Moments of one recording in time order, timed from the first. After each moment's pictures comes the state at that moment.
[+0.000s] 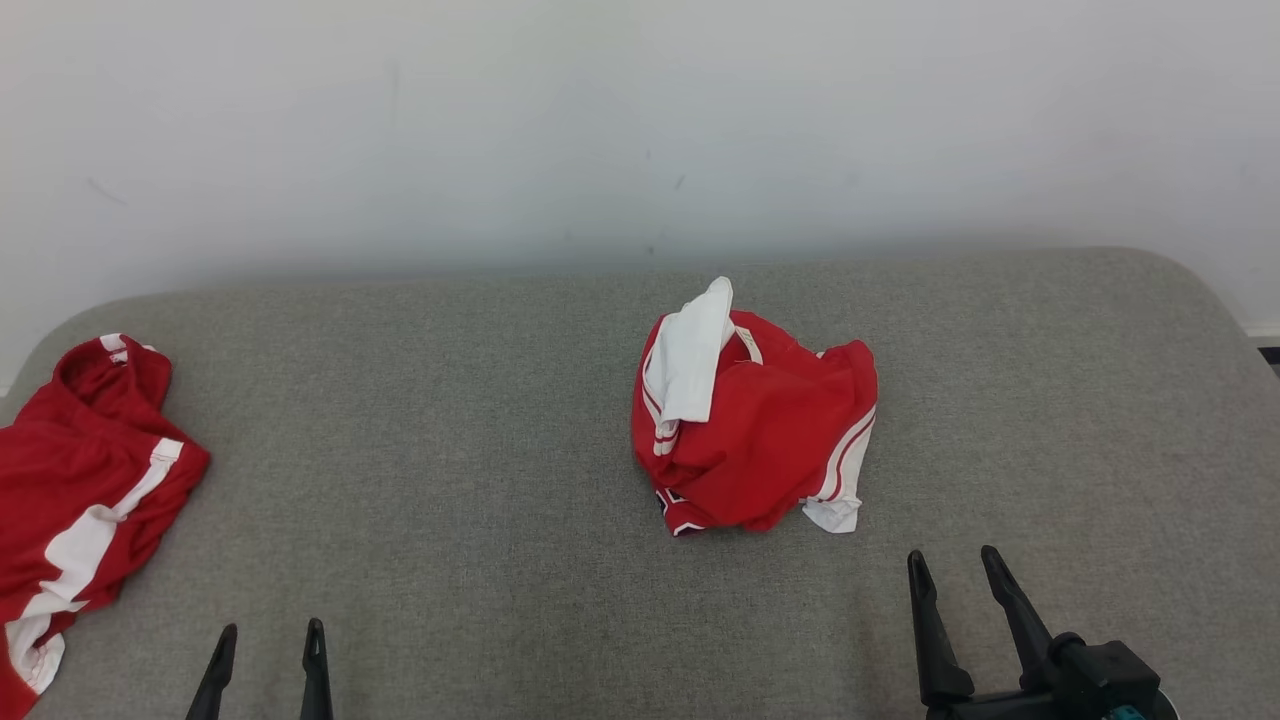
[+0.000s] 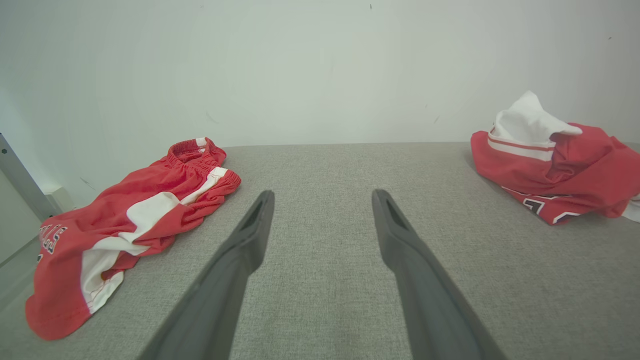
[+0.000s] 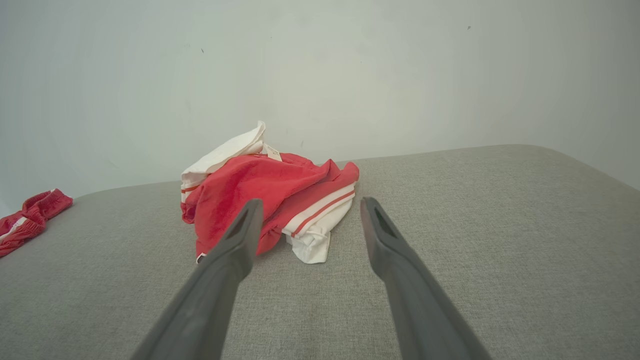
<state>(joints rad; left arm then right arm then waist) 0.08 0.09 0.09 0.16 -0.09 -0.12 -0.26 0.02 -0.05 -0.01 0.20 0.14 0.13 -0.26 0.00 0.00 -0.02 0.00</state>
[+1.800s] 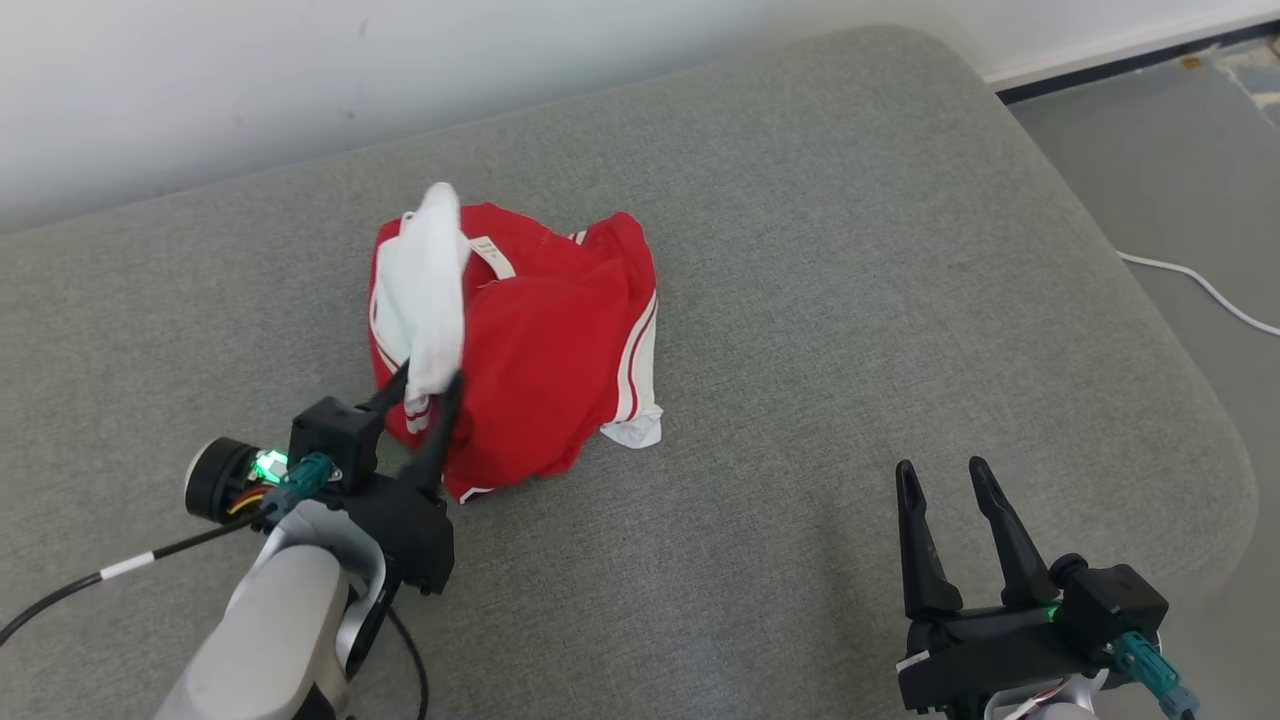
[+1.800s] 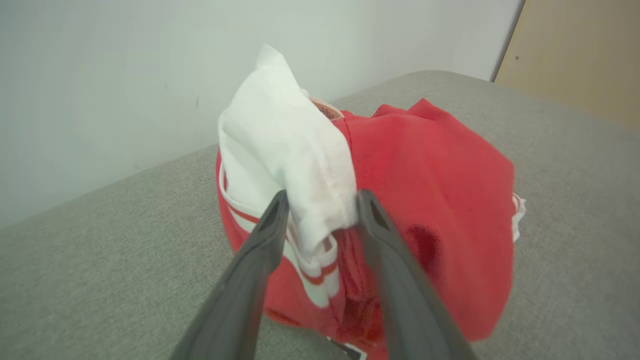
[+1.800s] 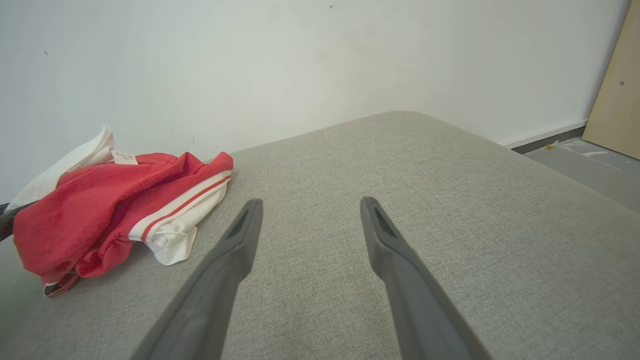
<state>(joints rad) -0.62 0.24 -0.46 0.68 -0.33 -0.13 -0.24 -0.09 -0.05 0.02 0.18 0.22 0.13 -0.26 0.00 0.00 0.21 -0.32</state>
